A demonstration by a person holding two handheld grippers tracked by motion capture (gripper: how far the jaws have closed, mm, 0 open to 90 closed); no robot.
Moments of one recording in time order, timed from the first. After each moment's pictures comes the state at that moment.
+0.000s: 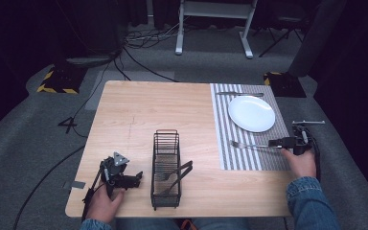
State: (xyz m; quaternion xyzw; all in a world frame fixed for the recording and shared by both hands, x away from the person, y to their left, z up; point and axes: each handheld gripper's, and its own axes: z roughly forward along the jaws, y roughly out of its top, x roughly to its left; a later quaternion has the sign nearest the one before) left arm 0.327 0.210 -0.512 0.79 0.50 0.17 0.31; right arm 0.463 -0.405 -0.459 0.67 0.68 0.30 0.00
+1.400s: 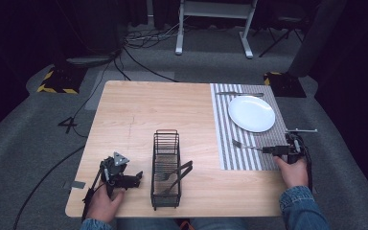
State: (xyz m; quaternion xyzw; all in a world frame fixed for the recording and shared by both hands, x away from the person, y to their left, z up) left arm 0.327 0.210 -0.512 0.79 0.50 0.17 0.31; right arm 0.442 -0.382 -0.476 0.66 0.69 0.31 0.02
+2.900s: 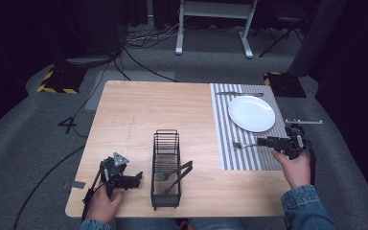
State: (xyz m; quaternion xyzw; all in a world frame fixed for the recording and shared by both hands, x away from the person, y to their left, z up) left arm 0.326 0.210 -0.512 0.79 0.50 0.17 0.31; right arm 0.414 -0.338 -0.400 0.55 0.73 0.39 0.06
